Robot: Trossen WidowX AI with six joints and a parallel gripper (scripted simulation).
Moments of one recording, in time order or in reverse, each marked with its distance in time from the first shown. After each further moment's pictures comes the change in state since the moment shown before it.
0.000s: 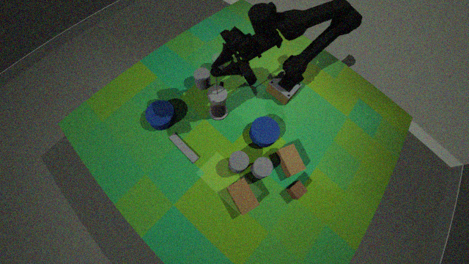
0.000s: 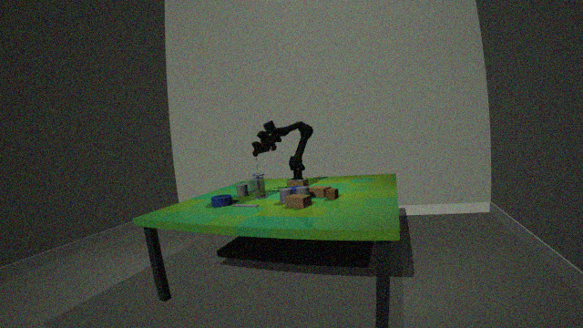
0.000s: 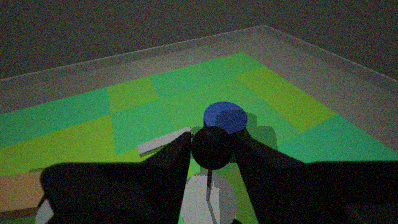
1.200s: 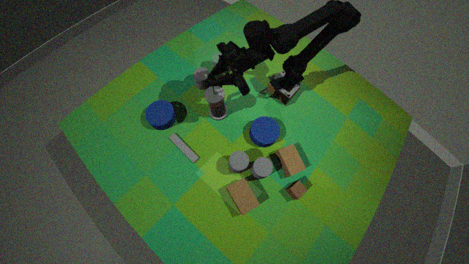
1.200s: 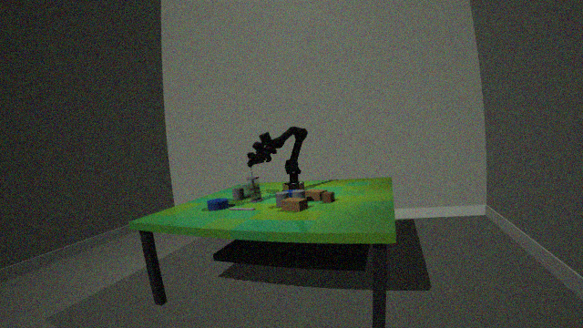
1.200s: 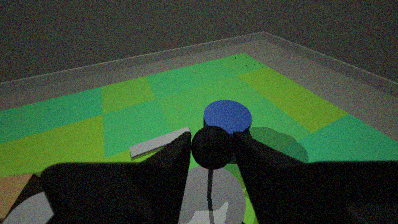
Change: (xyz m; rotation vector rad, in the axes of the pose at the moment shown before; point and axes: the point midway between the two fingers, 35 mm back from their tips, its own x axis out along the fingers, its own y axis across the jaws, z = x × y) arm 0.033 -0.001 -0.033 0.001 -0.044 -0.002
